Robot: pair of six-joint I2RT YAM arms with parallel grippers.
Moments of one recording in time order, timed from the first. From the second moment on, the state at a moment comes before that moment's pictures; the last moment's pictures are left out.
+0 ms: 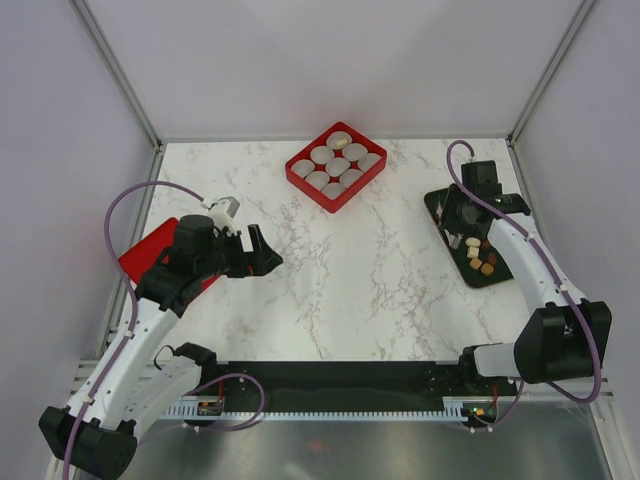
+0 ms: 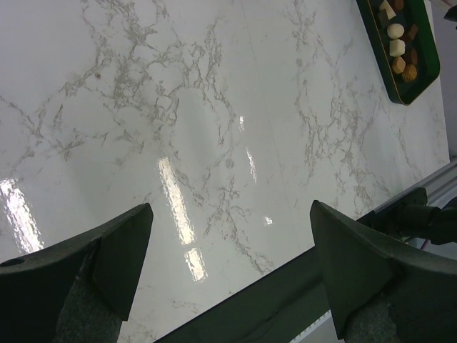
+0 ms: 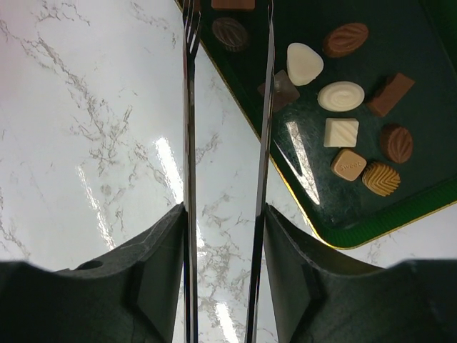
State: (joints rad) left arm -0.34 0.82 0.82 -0.61 0.28 -0.44; right arm 0.09 1.35 1.15 -0.75 0.12 0.38
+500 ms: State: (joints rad) left arm -0.34 0.82 0.82 -0.61 0.28 -0.44; right arm 0.09 1.48 1.13 -0.63 0.13 0.43
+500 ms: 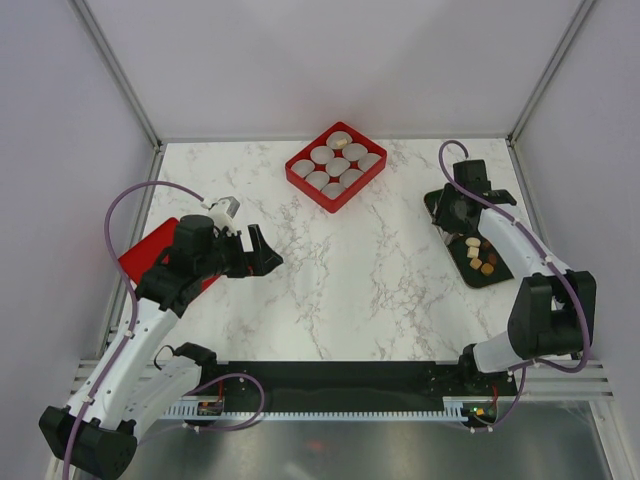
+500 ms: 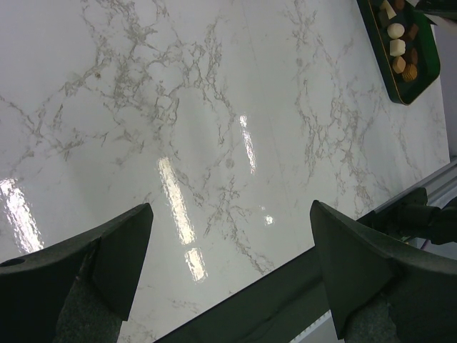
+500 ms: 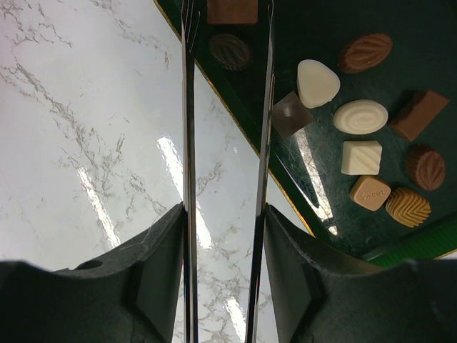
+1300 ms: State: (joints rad) left arm -0.34 0.82 0.82 -0.61 0.28 -0.44; right arm 0.06 1.54 1.12 -0.57 0.10 0.42
